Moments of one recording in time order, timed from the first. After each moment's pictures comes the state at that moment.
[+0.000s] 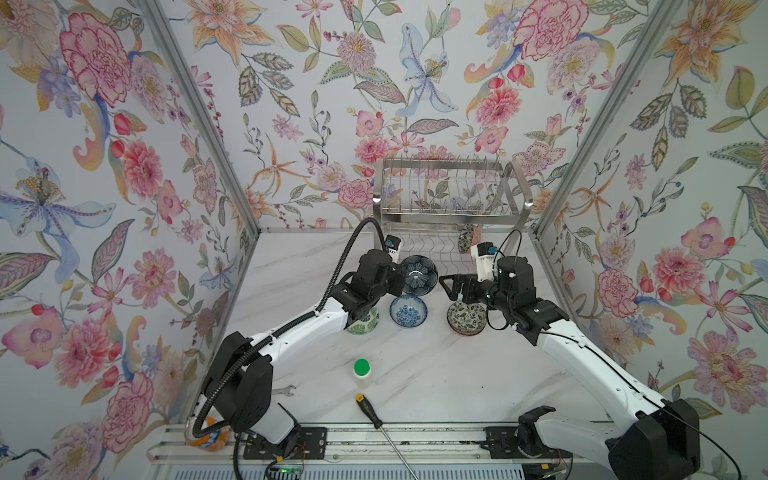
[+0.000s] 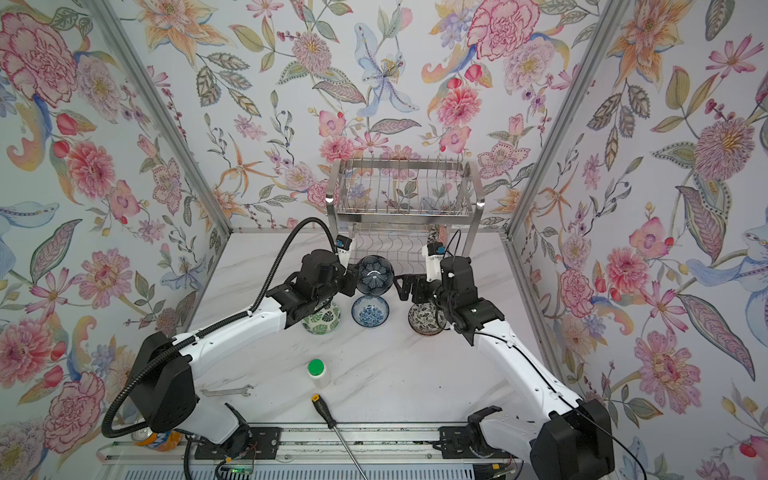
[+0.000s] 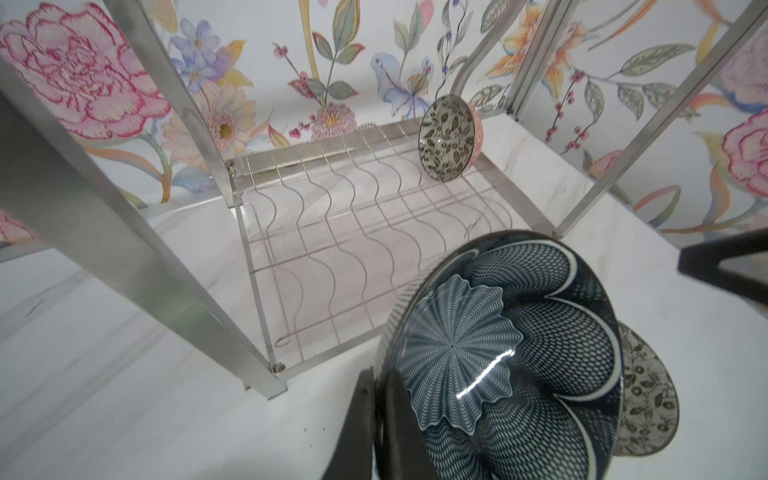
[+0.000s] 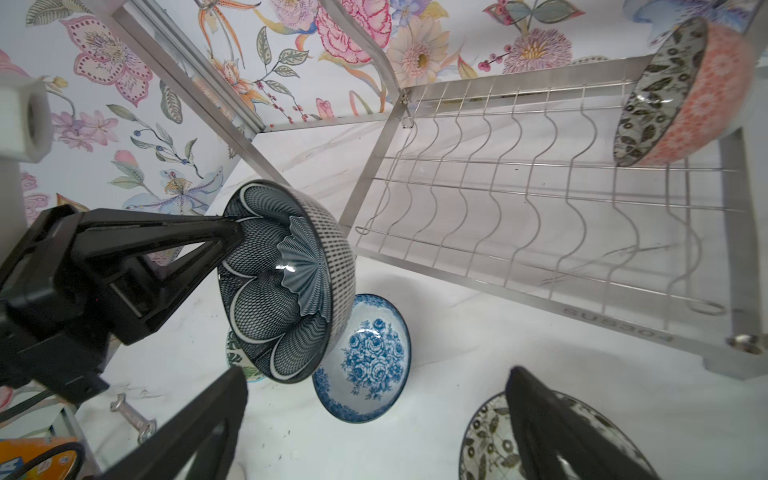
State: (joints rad) left arm -0.71 1.55 1.17 -0.05 -0.13 -0.17; right arm 0.42 1.19 0.93 -0.22 -0.24 0.36
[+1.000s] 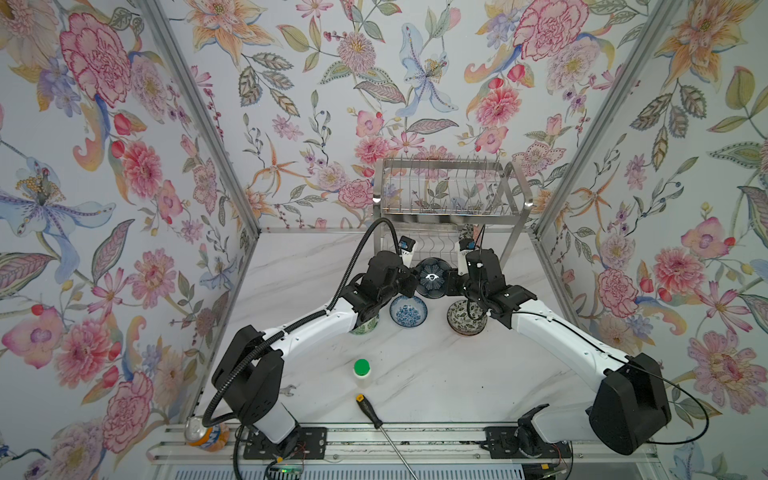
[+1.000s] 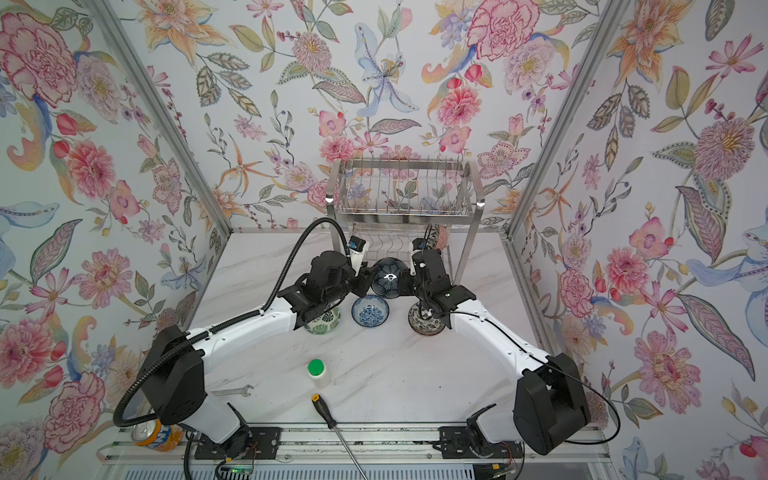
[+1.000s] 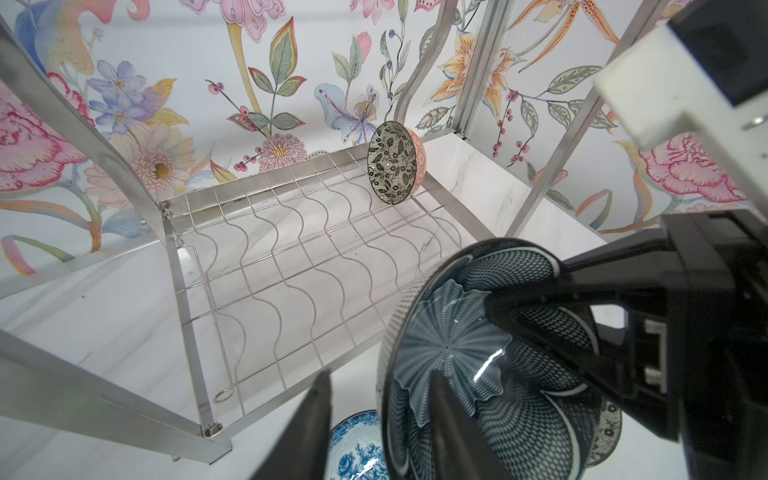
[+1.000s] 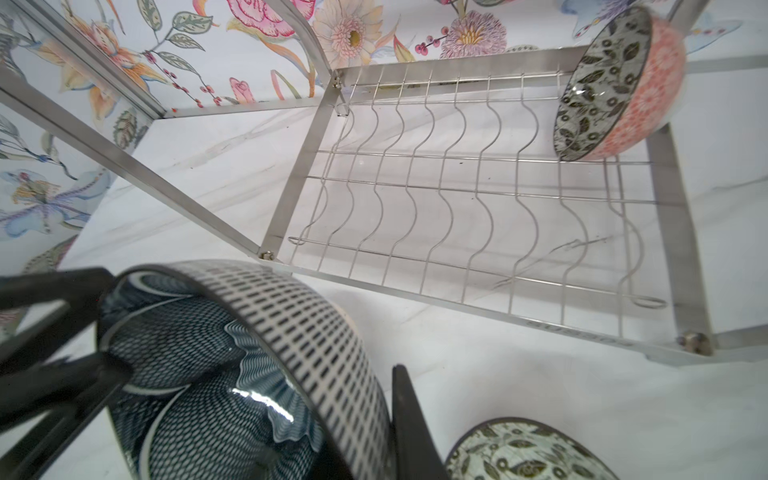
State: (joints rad) left arm -0.75 1.60 1.20 0.02 -0.08 -0.13; right arm 0.51 1.38 1.05 -0.27 0.09 0.32
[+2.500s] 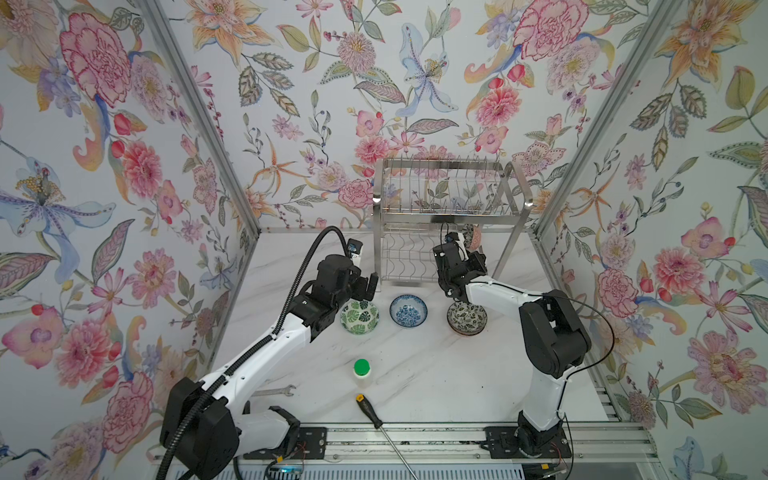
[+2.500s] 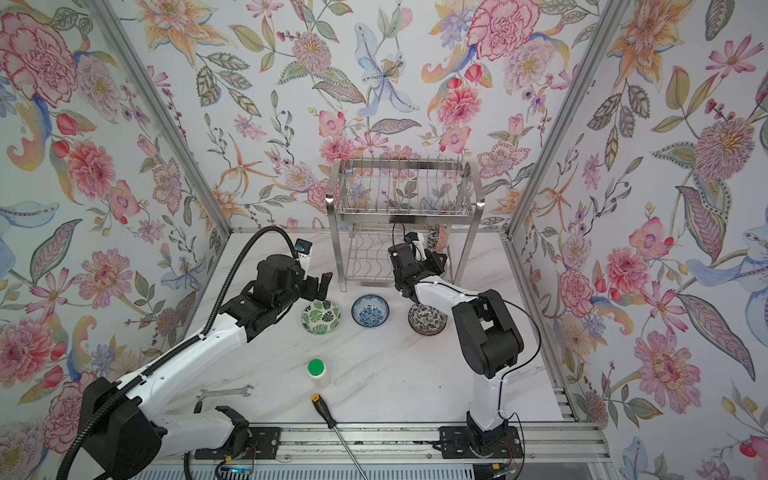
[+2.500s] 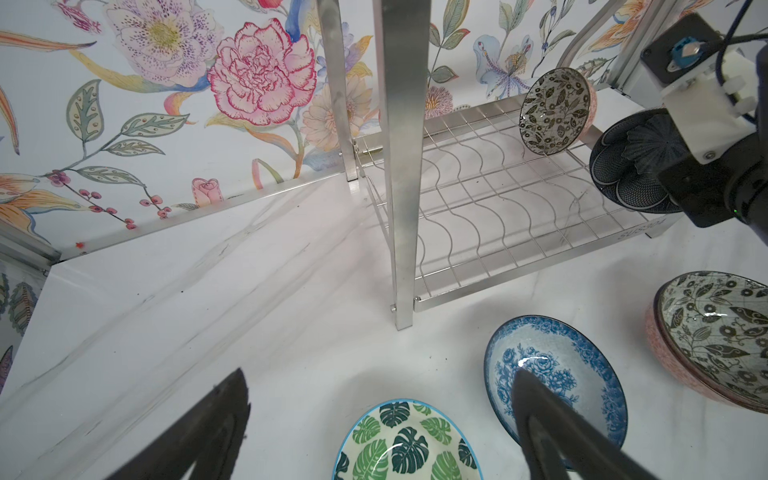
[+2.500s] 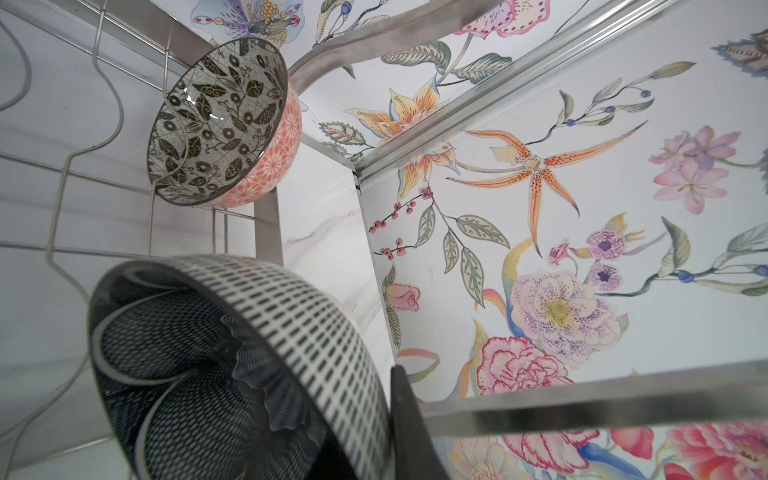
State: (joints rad) left arm -0.54 1.28 1.01 -0.21 -0.19 -0.03; right arm 0.50 1.91 1.27 0.02 1.18 -0.38
